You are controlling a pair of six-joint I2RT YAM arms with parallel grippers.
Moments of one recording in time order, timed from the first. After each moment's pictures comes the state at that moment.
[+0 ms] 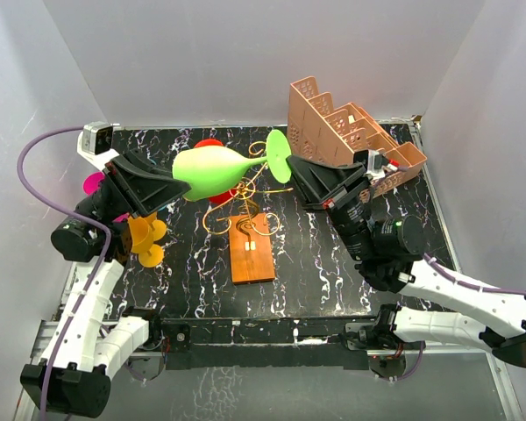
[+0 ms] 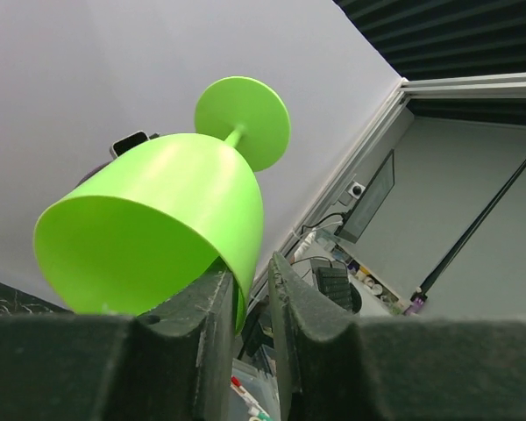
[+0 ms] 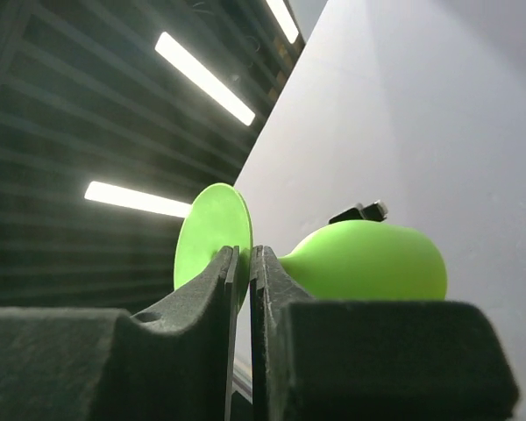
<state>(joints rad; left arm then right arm) -0.13 0.88 0.91 1.11 0.92 -1.80 1.10 0.93 0.94 0.74 0.32 1.28</state>
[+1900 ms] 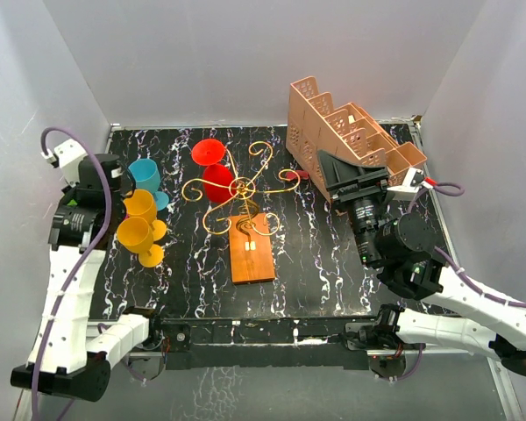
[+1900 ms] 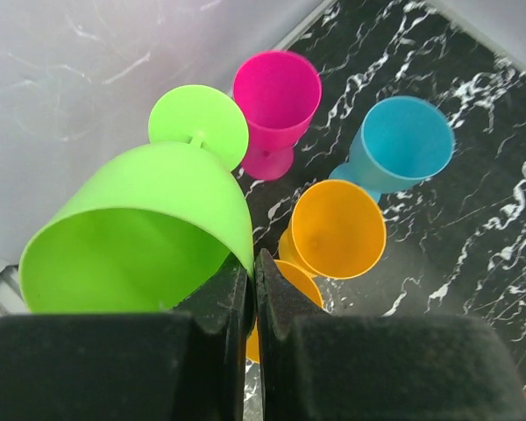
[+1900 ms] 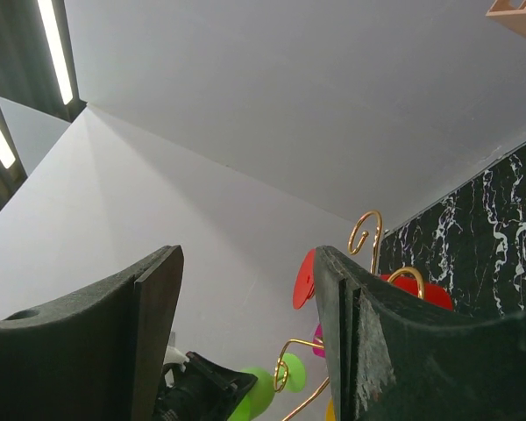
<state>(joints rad) -0.14 0.97 1.37 -1.03 -0.74 -0.49 1.09 0.79 0.95 0.25 0.88 0.91</state>
